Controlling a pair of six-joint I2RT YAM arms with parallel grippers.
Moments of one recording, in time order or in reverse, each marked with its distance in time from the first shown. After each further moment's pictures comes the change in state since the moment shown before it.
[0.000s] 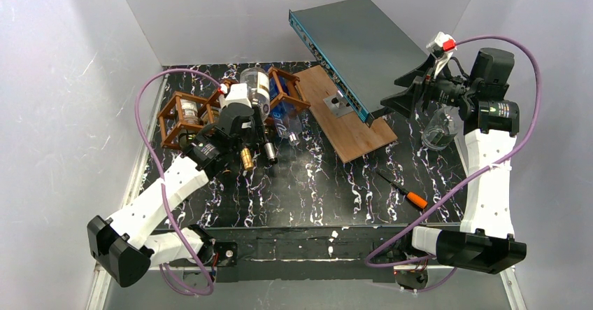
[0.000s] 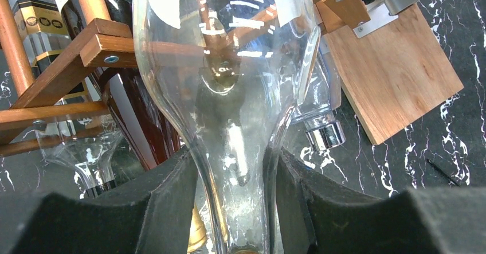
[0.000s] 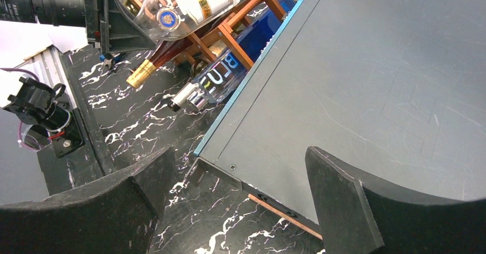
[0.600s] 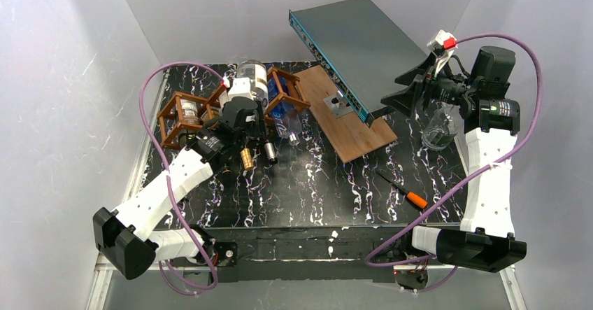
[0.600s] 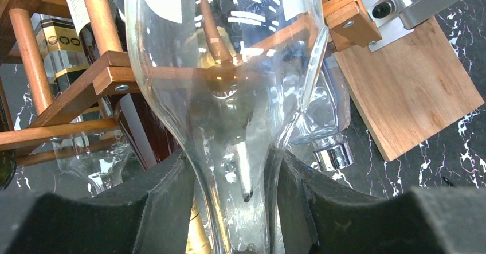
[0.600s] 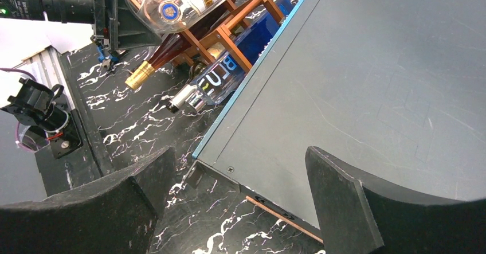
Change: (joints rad) left arm 0.004 0.067 0.061 -0.004 -0.045 0.027; right arm 0.000 0.008 0.018 -0.001 0.002 0.000
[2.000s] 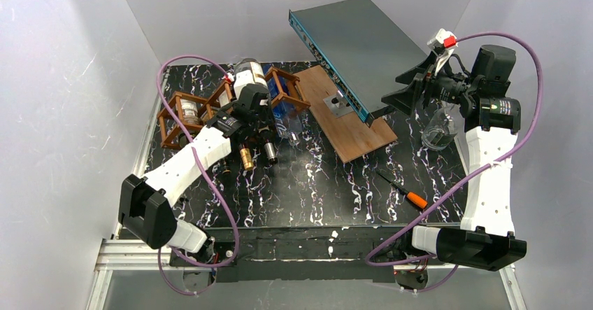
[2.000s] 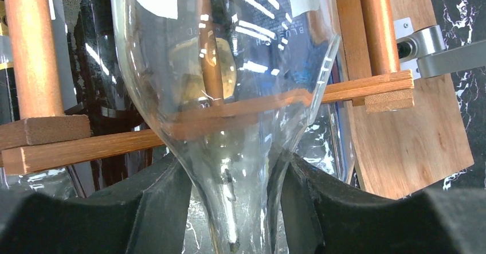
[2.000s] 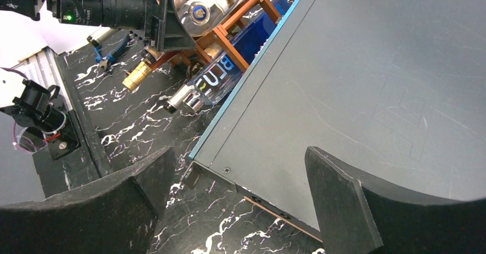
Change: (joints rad) left arm 0.066 0.238 0.085 0.045 0.011 -0.191; right arm 0.000 0.009 0.015 -0.009 0.009 -0.002
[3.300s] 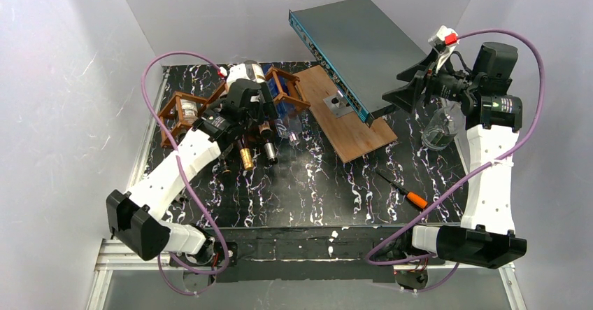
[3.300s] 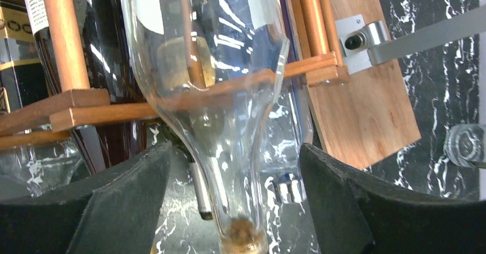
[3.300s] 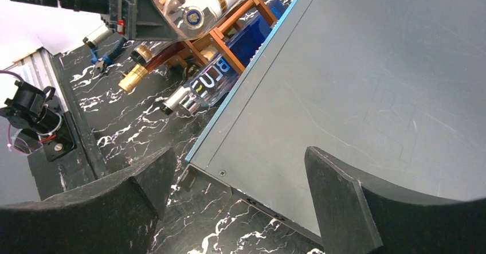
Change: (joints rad) left arm 0.000 -0.092 0.096 -0.148 0.084 -0.015; right arm -0.001 0.015 0.033 -0.009 0.008 -0.004
